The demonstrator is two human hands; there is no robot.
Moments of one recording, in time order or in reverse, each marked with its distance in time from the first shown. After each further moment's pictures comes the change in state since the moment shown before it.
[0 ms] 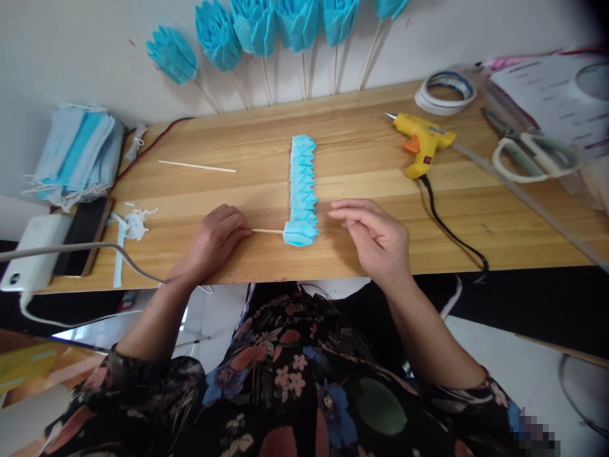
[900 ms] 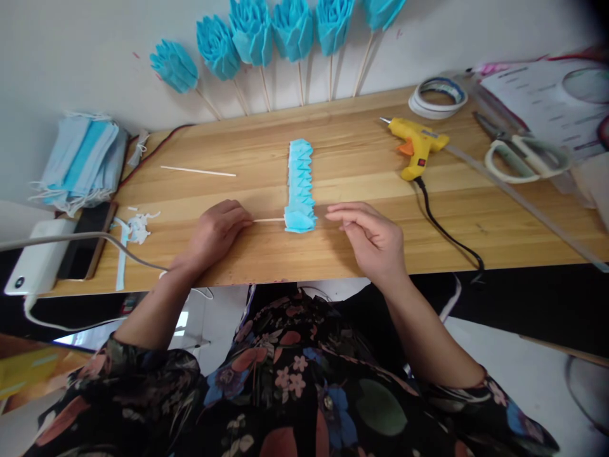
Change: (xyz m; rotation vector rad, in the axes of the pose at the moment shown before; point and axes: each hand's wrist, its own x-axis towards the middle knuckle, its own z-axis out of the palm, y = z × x) left_hand 0.014 -0.011 -0.001 0.067 -0.024 0.004; right_hand 0.001 0.000 0.001 0.024 0.000 0.001
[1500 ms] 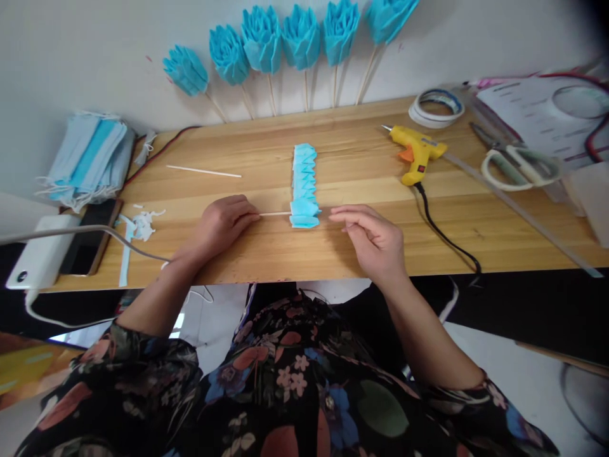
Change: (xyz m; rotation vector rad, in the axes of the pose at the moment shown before) left_hand 0.009 -0.009 0.001 -0.011 0.002 0.000; right_hand -0.001 0.004 0.000 -0.028 0.001 0.003
